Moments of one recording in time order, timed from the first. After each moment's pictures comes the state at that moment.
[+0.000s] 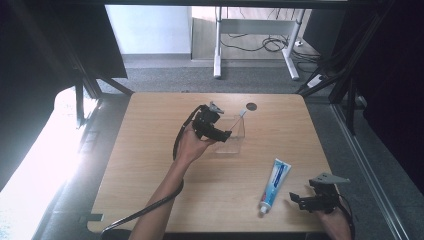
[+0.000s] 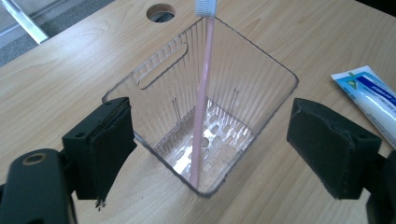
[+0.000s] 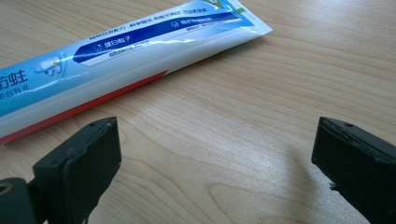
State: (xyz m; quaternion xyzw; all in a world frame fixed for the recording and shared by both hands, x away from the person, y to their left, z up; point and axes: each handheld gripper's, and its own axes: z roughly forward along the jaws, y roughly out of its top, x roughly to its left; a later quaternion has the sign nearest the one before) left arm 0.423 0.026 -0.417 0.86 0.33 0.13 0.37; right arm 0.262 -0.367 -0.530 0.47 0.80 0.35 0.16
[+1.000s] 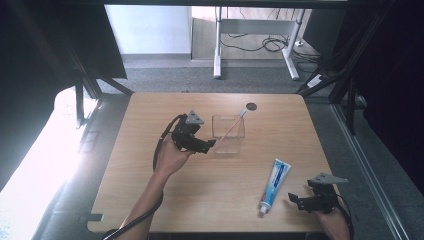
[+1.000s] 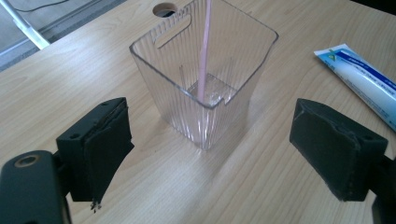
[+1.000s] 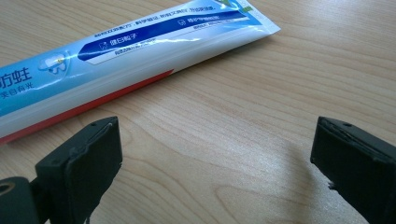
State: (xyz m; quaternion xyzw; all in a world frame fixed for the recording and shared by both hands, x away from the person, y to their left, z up) left arm 0.380 0.080 -0.417 0.85 0.31 0.15 0.39; right arm 0.262 -0.363 -0.531 0.46 0.80 0.35 0.16
